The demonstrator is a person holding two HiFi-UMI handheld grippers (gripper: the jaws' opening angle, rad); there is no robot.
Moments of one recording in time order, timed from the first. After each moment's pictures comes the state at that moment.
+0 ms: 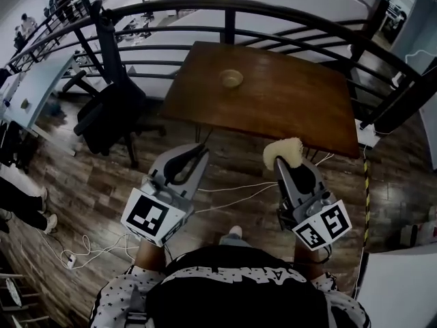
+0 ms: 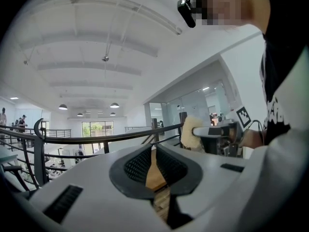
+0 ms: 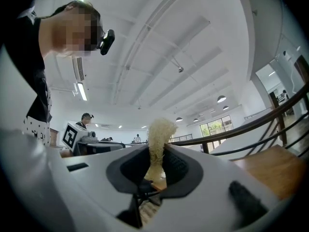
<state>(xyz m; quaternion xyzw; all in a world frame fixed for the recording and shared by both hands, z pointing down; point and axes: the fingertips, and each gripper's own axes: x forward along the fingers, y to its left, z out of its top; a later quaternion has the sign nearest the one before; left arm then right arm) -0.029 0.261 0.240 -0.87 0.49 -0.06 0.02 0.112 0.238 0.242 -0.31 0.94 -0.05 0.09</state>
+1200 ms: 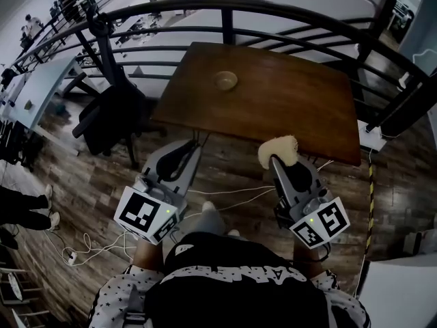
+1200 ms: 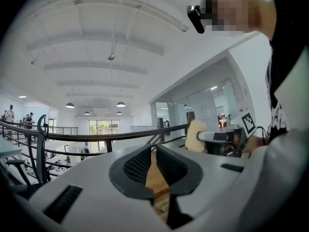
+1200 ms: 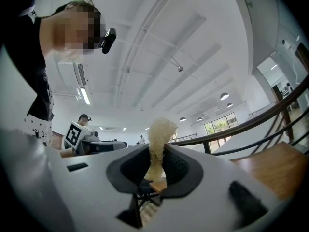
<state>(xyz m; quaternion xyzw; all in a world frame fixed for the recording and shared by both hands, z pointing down) 0.014 0.196 0.256 -0.85 0.53 -0.06 0.01 0.159 0.173 0.270 -0.28 0.95 -0.06 0.10</state>
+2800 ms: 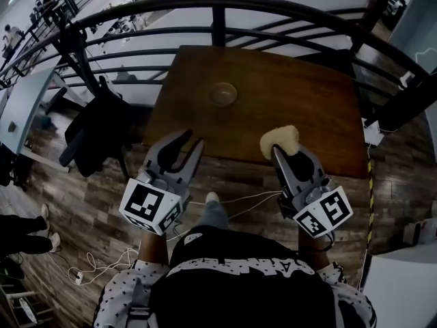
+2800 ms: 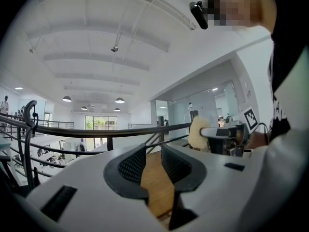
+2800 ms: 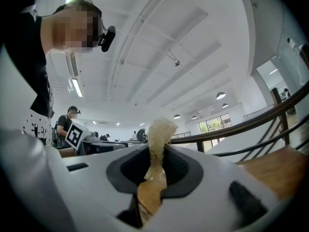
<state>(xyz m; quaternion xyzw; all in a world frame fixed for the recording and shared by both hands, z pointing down) -0.062 0.036 0.289 -0.86 0.51 -0.05 -0.01 0.092 0.026 0.290 -0.32 0.94 -0.05 0.07</state>
